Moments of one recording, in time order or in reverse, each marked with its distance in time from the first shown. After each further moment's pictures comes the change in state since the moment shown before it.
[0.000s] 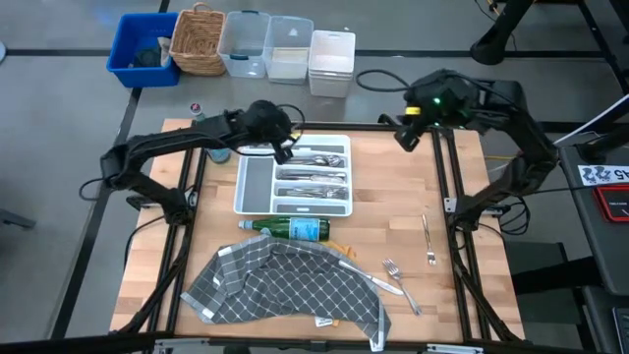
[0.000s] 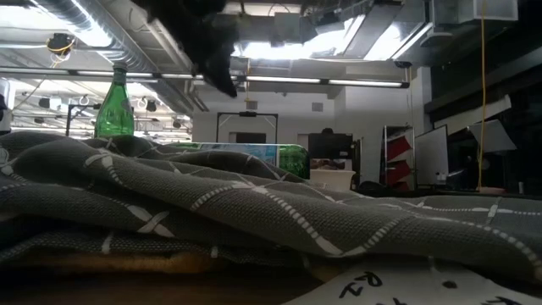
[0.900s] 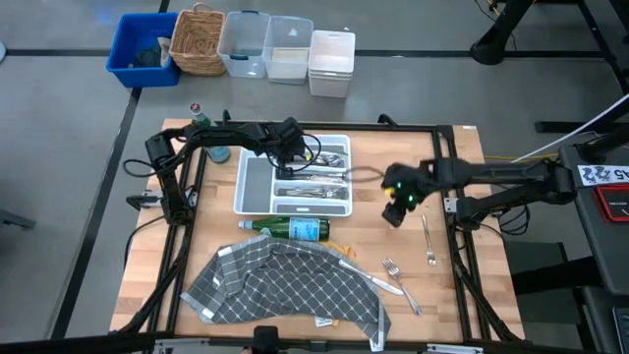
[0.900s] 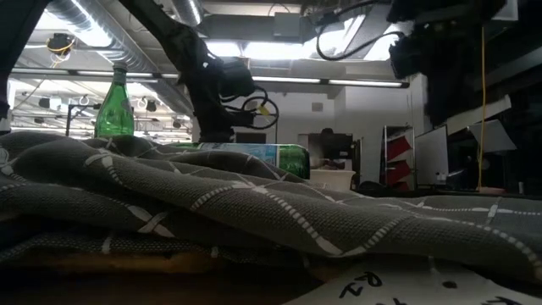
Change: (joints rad) left arm 0.058 0.399 -0.002 -0.021 0.090 0.316; right arm 0.178 -0.364 -1.330 0.686 -0.629 0.460
